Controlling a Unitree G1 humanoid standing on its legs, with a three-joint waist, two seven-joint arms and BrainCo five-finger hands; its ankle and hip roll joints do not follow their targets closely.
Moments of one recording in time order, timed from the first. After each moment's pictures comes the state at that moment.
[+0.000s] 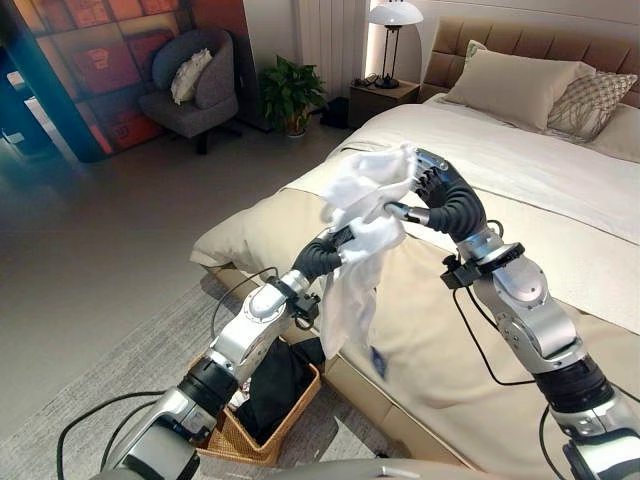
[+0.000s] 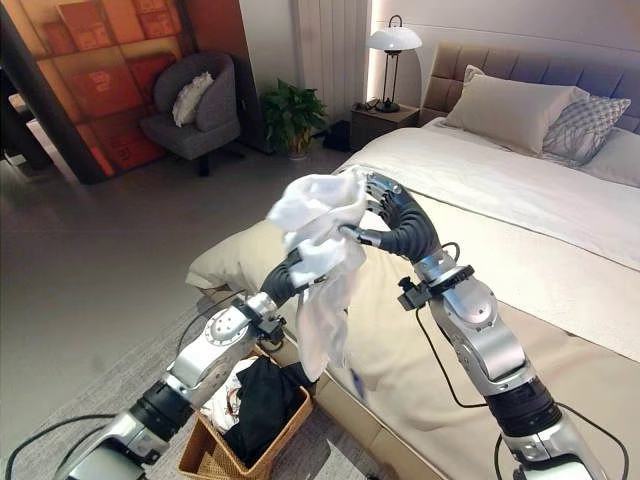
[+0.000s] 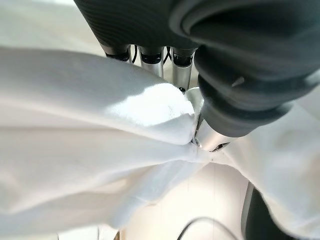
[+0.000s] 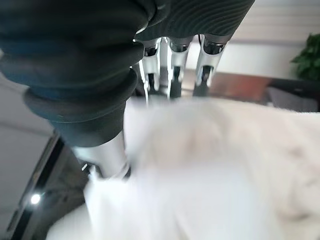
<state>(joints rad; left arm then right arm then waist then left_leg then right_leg) -0.31 0.36 -0.49 0.14 -0.56 -0.08 -0.12 -0.28 -0.58 0.20 -0.24 0.48 -0.14 0.11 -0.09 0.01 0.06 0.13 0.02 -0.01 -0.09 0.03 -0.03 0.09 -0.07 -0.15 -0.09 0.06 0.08</state>
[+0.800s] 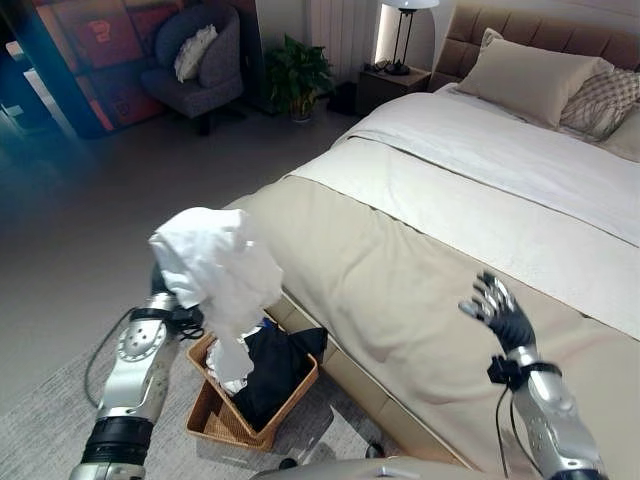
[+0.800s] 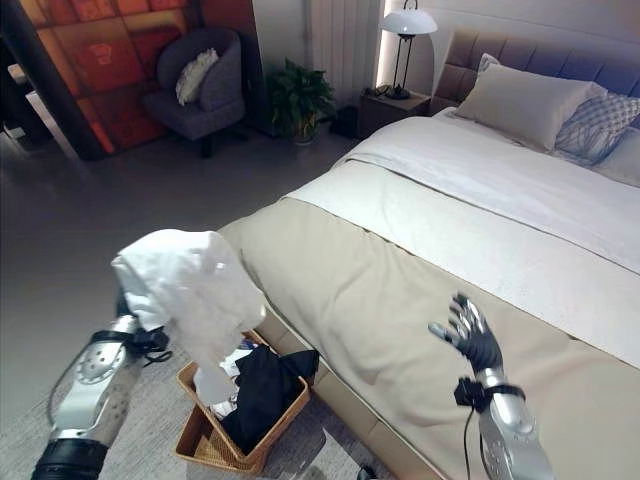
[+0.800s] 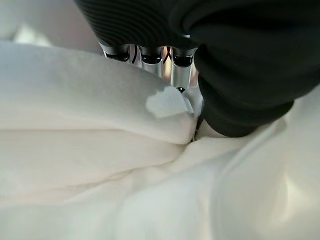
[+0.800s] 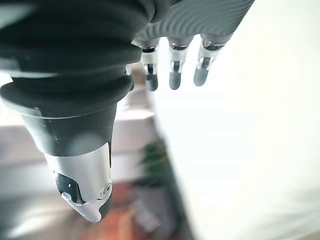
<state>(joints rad) 0.01 0.48 0.13 0.10 -0.46 -0.12 0.00 0.28 -0.34 -0.09 0.23 0.42 -0.10 0.08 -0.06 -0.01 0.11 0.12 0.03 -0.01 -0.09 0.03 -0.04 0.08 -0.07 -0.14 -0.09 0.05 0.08</state>
